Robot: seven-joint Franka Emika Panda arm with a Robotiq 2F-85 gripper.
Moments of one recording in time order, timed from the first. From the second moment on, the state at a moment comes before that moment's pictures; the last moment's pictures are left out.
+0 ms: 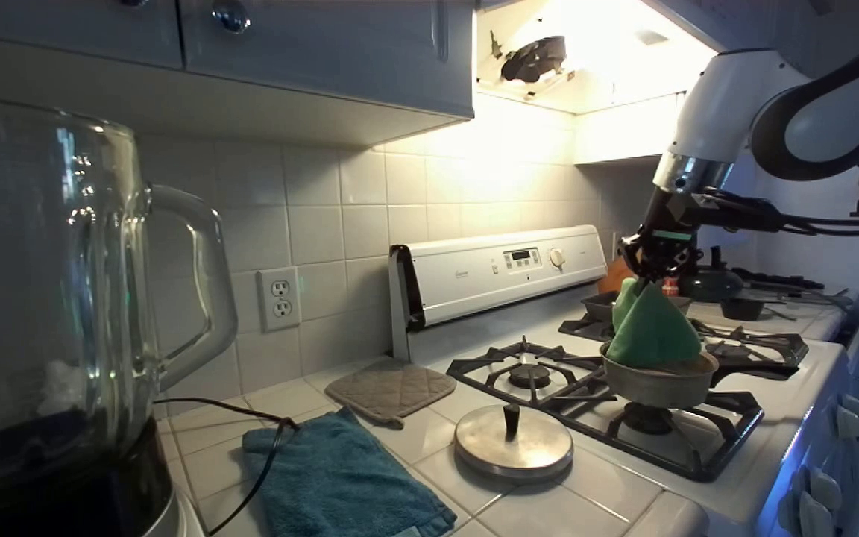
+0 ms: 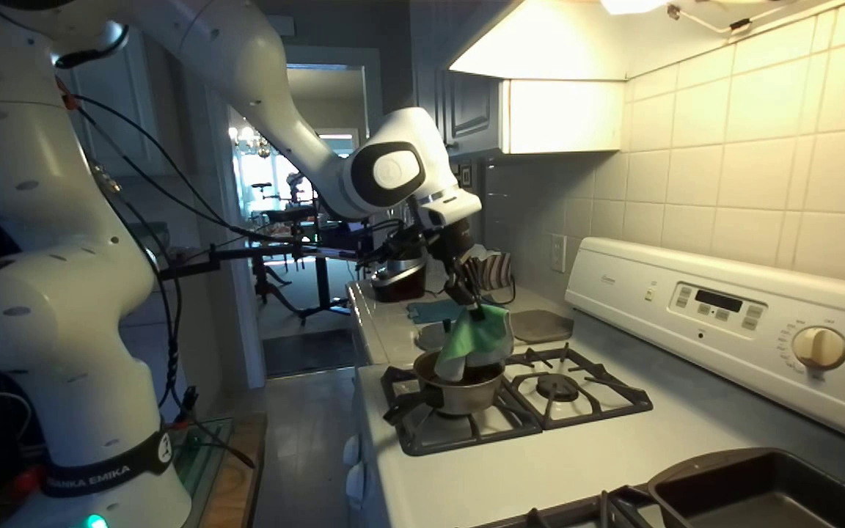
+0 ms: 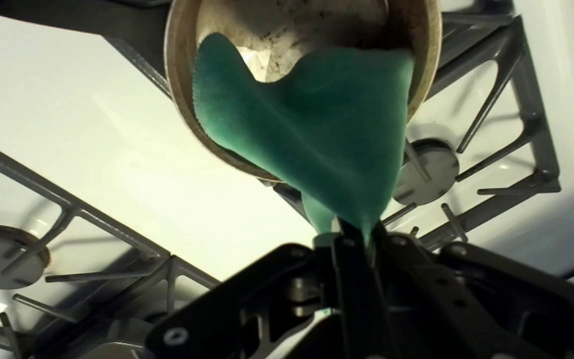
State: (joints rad) arm -0.04 -0.15 0.18 -2.48 -0.25 2.66 1.01
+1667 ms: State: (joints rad) arm 0.13 -0.09 0.18 -2.33 0.06 2.09 0.45
